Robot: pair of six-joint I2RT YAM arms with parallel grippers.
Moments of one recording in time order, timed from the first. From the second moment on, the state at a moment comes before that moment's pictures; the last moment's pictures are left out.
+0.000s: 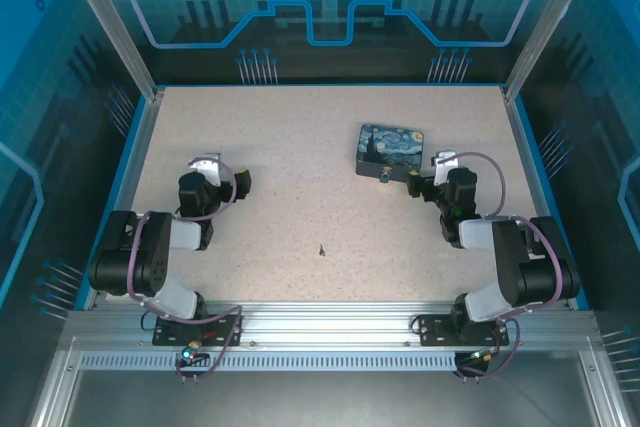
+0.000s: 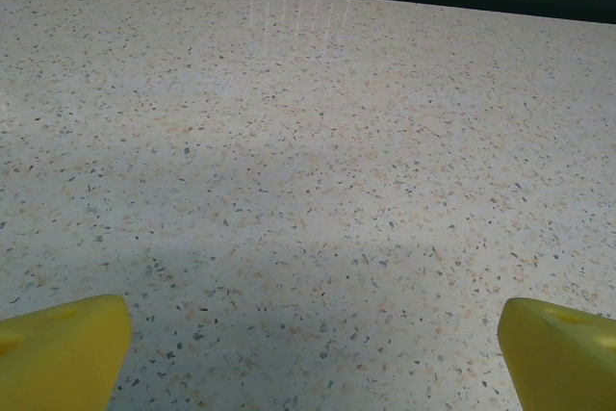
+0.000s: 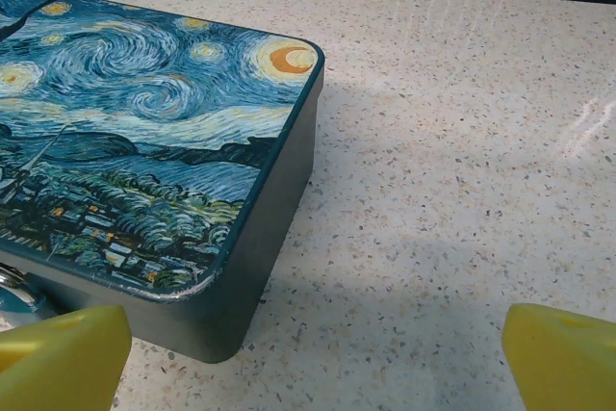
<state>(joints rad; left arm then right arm) 0.04 1.56 0.37 0.83 0.11 -0.11 0.07 1.49 0.41 0.66 0.03 -0.05</state>
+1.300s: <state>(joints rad) 0.04 1.20 0.56 0.46 0.12 -0.27 0.03 1.06 0.63 0.05 0.01 0.12</state>
